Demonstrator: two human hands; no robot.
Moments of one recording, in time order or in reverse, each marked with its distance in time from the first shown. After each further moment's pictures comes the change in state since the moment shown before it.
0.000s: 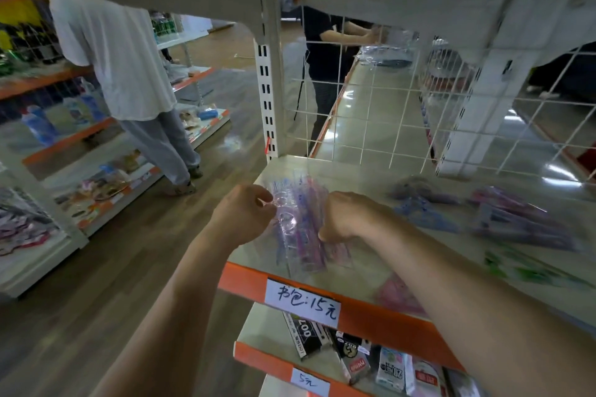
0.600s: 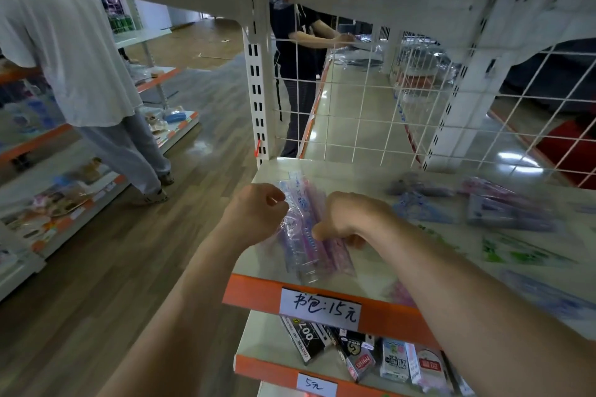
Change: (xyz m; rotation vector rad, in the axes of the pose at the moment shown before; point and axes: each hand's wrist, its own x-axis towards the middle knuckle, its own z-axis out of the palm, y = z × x) left_hand 0.018 -0.002 0.001 -0.078 -0.060 0.142; right_hand 0.007 -0.018 -0.006 0.109 -0.110 0.186
